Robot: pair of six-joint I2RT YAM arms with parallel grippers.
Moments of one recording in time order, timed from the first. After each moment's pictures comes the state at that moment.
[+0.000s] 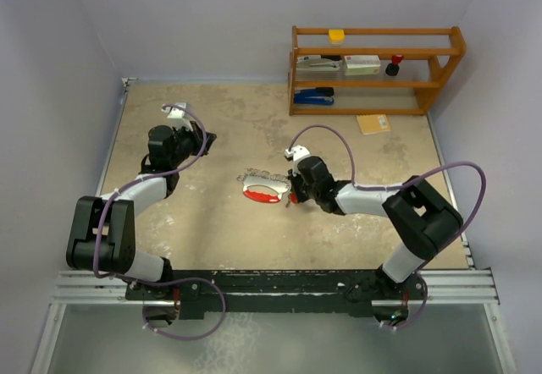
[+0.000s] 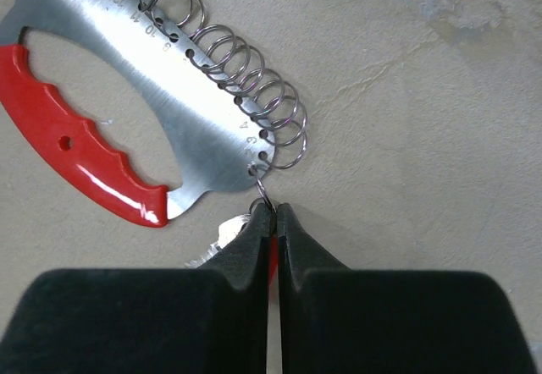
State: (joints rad) left arm -0.10 1.45 0.66 0.56 0.38 -0.33; right arm 0.71 1.64 0.70 0.19 0.09 0.17
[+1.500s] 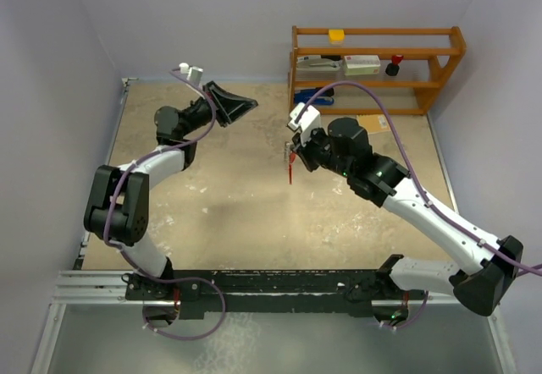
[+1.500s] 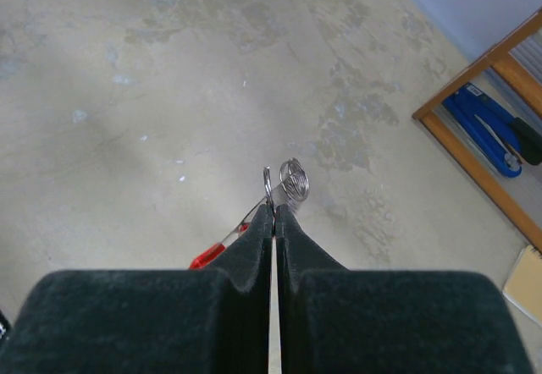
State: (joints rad) left arm -0.20 1.68 0.98 1.23 0.85 -0.94; right arm 0.75 1.18 1.15 -0.34 0.00 -0.21
